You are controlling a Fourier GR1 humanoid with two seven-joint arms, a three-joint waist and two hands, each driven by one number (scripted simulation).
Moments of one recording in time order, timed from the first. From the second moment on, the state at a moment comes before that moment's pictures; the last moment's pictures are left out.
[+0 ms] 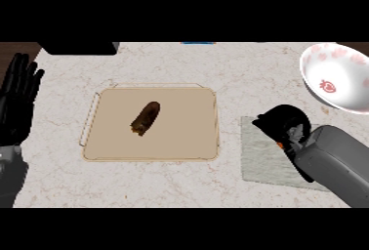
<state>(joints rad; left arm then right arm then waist) -0.25 0.45 0.09 -1.45 0.30 0.13 -0.06 -0.70 -0.66 0.76 -1.47 0.43 1.00 0.59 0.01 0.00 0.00</state>
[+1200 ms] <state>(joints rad) -0.23 0.38 0.14 -1.50 0.23 0.10 -0.03 -0.62 -0.55 0.71 -1.16 0.88 0.84 0.14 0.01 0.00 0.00</state>
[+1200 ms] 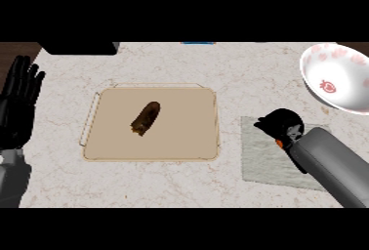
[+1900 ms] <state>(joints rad) -0.24 0.36 0.17 -1.48 0.20 0.05 -0.04 -0.62 -0.51 0.64 -0.96 1.09 0.71 0.00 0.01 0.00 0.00</state>
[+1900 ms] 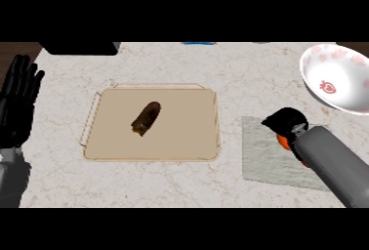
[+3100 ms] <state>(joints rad) -0.23 0.34 0.22 -1.51 0.20 0.06 -0.03 -0.65 -0.95 0.13 -0.66 0.92 0.24 -0.60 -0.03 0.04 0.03</state>
